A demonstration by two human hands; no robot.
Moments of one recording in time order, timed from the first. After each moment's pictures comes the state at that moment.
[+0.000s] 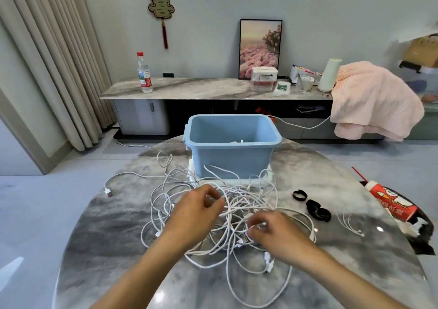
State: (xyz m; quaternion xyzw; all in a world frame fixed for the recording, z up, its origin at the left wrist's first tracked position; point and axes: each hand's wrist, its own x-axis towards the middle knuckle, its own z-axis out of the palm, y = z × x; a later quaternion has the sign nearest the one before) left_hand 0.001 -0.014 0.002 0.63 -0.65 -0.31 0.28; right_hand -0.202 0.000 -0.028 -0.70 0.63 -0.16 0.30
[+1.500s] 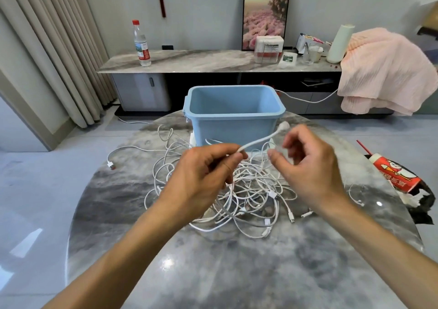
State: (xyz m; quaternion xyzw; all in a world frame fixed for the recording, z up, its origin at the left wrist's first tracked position) left_hand -0.005 0.017 0.042 0.41 -0.73 -0.32 0.45; right_hand -0.215 0.007 0.027 -0.67 0.56 -0.48 0.09
